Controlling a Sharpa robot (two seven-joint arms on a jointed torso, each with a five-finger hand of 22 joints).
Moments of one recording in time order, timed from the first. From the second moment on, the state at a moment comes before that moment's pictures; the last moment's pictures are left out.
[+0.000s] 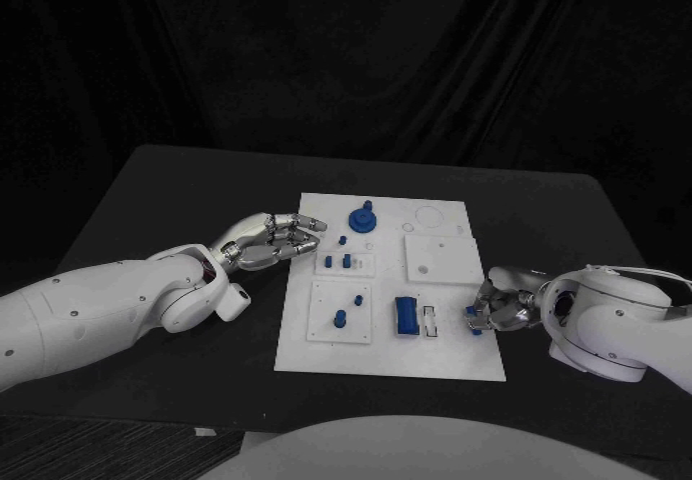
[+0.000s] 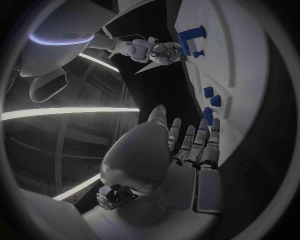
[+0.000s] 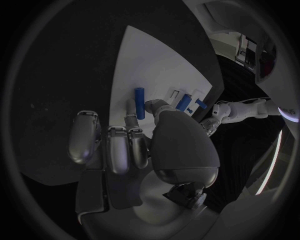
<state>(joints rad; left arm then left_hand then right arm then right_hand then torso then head) 1.12 -0.89 -0.22 1.40 -0.55 -0.05 0.60 1.54 0.18 -0.20 0.25 0.37 0.46 0.09 0.31 0.17 0.08 0.25 0.75 0.19 0.35 0.27 0.49 0.16 0.10 0.39 0.29 0.09 0.79 1.18 -1.12 -0.25 1.87 -1.26 -0.14 -0.55 1.25 -0.11 0.18 0.21 0.85 1.04 0.04 0.15 0.80 1.46 -0.04 1.57 1.31 1.47 -0.10 1.53 1.31 0.06 1.45 0.01 1.24 1.31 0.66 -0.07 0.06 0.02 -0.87</state>
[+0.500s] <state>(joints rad) 1.12 -0.88 -0.22 1.40 -0.55 -0.05 0.59 1.54 0.18 -0.20 0.25 0.37 0.46 0.09 0.31 0.17 0.08 0.25 0.75 0.19 0.35 0.27 0.49 0.15 0.10 0.39 0.29 0.09 0.79 1.21 -1.08 -0.25 1.86 -0.89 -0.16 -0.55 1.19 -0.11 0.27 0.15 0.83 1.04 0.04 0.16 0.81 1.46 -0.04 1.57 1.31 1.46 -0.10 1.52 1.31 0.06 1.45 0.01 1.23 1.31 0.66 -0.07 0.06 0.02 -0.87</state>
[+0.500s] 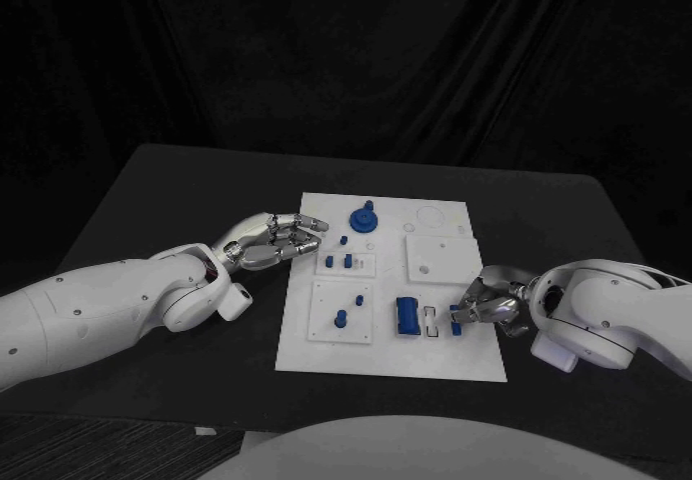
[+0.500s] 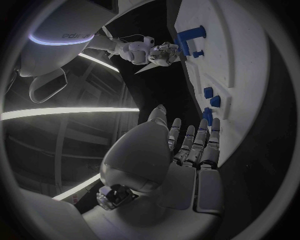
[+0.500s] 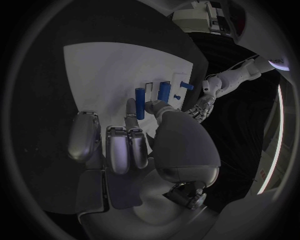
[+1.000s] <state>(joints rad) 1.12 -0.88 -0.22 1.40 -0.55 -0.05 0.59 1.54 0.18 -0.20 0.25 0.37 0.46 0.09 0.31 0.17 0.08 0.25 0.75 0.19 0.35 0.27 0.49 0.15 0.10 0.39 0.29 0.09 0.79 1.21 -1.02 -0.25 1.82 -0.78 -0.15 -0.55 1.15 -0.10 0.29 0.13 0.77 1.04 0.04 0.17 0.81 1.46 -0.04 1.57 1.31 1.46 -0.10 1.52 1.31 0.06 1.45 0.01 1.22 1.31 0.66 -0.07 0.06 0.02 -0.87</state>
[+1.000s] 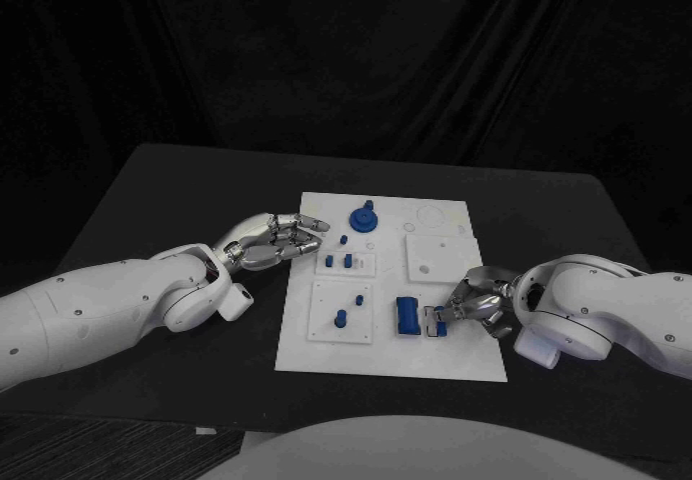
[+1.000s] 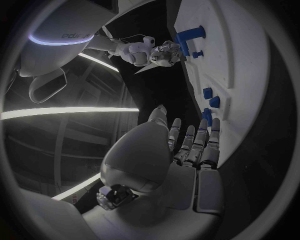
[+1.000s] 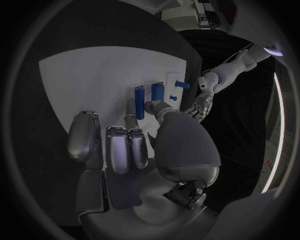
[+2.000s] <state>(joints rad) 1.12 -0.88 -0.22 1.40 -0.55 -0.05 0.58 1.54 0.18 -0.20 0.25 0.37 0.46 0.09 0.31 0.17 0.08 0.25 0.76 0.19 0.35 0.27 0.49 0.15 0.10 0.39 0.29 0.09 0.79 1.21 -0.98 -0.25 1.78 -0.81 -0.11 -0.54 1.00 -0.10 0.22 0.15 0.27 1.01 0.04 0.19 0.80 1.46 -0.03 1.57 1.31 1.47 -0.10 1.51 1.31 0.06 1.45 0.02 1.18 1.31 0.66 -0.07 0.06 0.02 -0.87</state>
